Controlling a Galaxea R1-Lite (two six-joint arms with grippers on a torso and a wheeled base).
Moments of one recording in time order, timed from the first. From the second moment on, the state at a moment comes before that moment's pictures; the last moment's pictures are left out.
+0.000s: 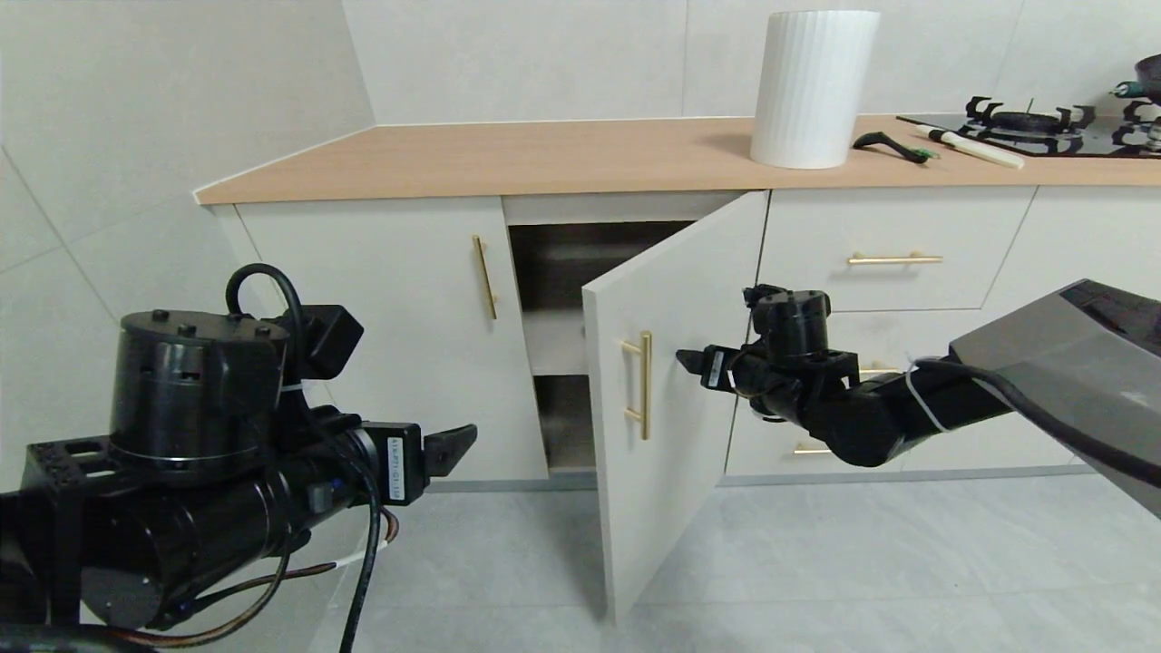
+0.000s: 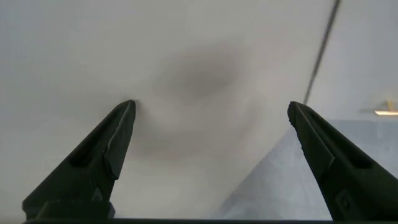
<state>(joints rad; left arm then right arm) -0.53 1.45 -0.69 -0.27 0.31 -0.26 0.48 2.24 -1.33 -0.60 -0.17 0.39</state>
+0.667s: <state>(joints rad) -0.52 1.46 -0.69 -0.27 0.32 -0.26 0.50 2.35 -1.51 -0.62 -0.32 0.51</state>
